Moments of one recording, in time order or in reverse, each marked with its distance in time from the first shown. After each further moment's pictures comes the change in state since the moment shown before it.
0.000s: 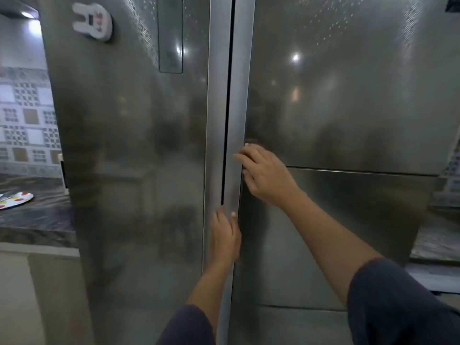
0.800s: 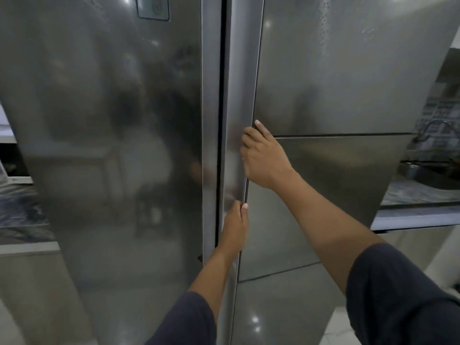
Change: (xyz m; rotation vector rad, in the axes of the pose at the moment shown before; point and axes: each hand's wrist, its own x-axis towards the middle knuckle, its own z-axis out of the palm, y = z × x) left_hand -0.010 -0.049 0.006 -0.223 -0.409 -0.005; right_hand 0.005 -0.039 0.038 -0.506 -0.201 0.080
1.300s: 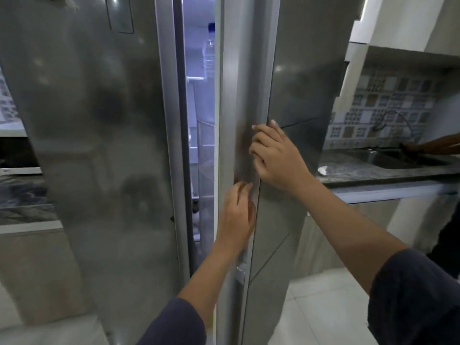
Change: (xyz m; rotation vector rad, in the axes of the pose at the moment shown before) left_hand -0.178 0.106 0.061 0.377 0.178 0.538; right_hand -0.190 0.065 -0.111 0.284 0.267 0.037
